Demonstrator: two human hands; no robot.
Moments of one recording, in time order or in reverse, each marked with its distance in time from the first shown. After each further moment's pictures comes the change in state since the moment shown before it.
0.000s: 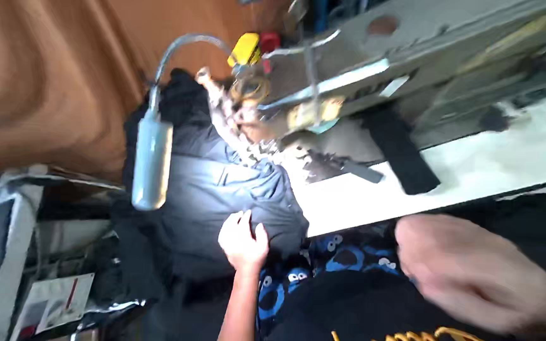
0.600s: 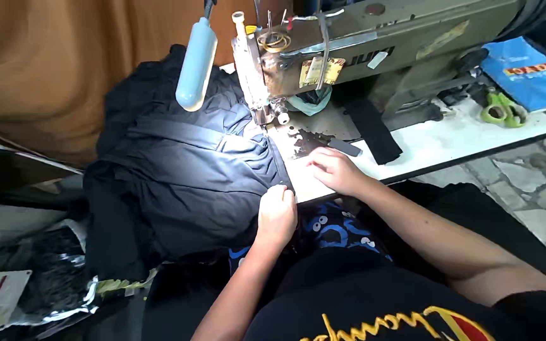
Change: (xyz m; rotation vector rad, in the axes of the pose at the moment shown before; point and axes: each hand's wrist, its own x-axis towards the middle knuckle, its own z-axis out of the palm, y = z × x) left_hand 0.002 0.067 -0.013 -0.397 -0.253 0.280; right_hand 0.021 0.084 0.068 -0.465 -0.140 0.374
